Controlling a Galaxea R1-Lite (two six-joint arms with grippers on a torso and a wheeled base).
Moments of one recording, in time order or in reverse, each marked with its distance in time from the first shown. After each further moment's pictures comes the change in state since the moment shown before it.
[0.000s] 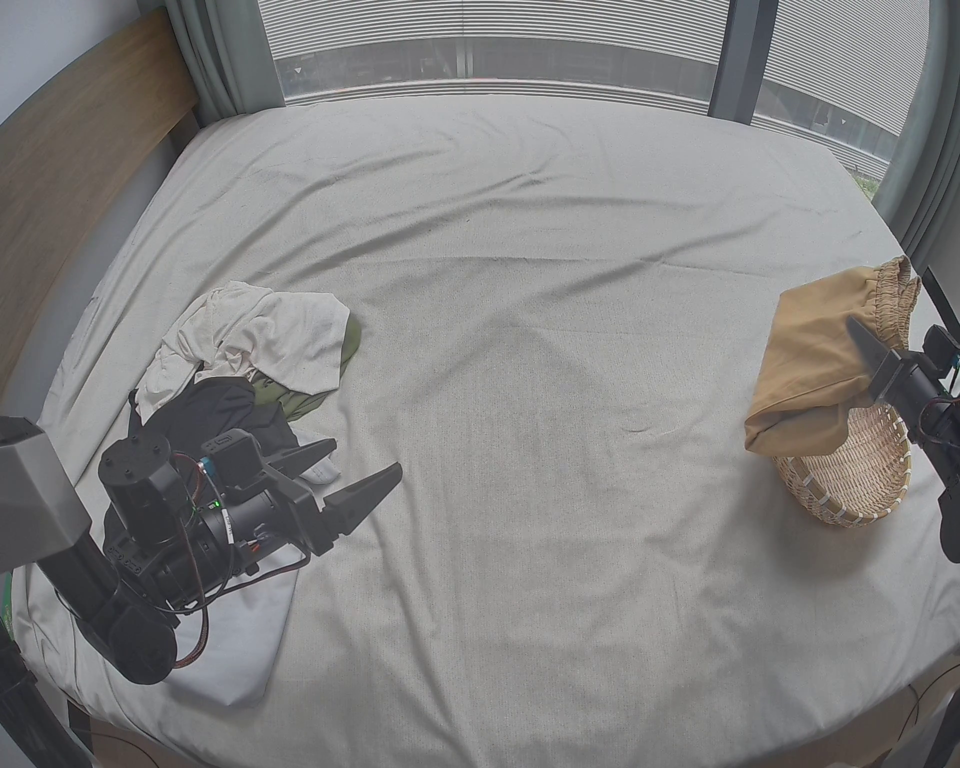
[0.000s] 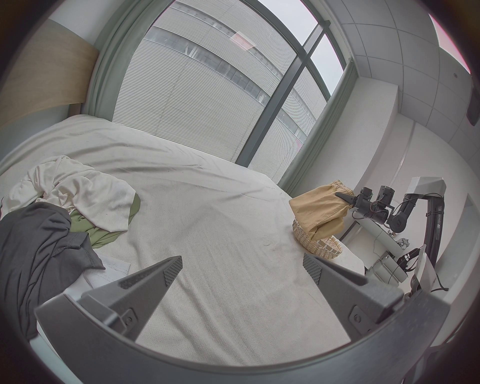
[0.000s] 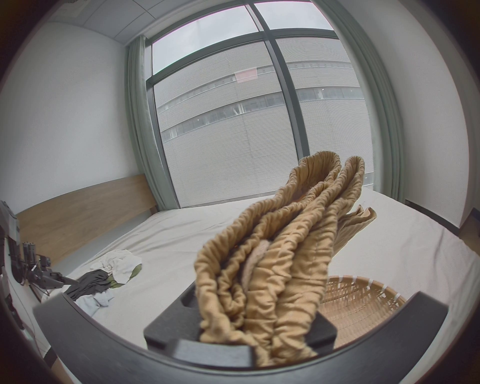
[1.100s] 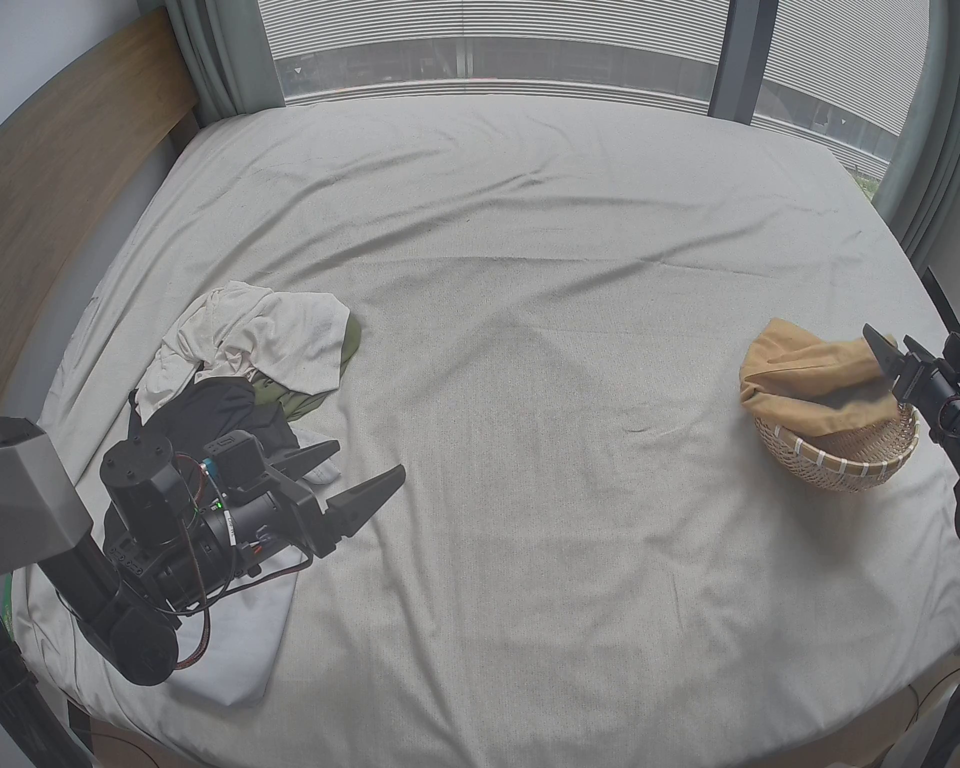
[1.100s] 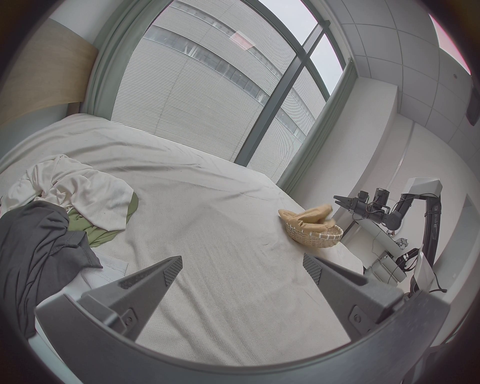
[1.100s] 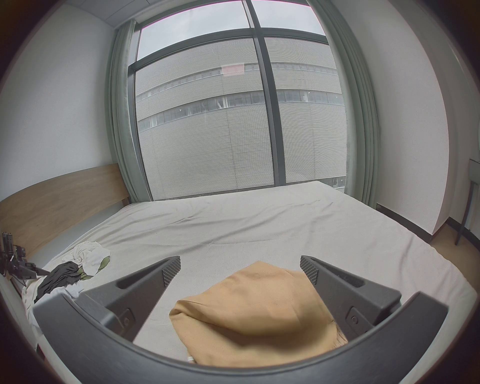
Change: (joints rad) left arm -0.007 0.001 0.000 0.000 -0.001 0.000; right arm -0.151 0.003 -0.045 0.106 0.001 -0.042
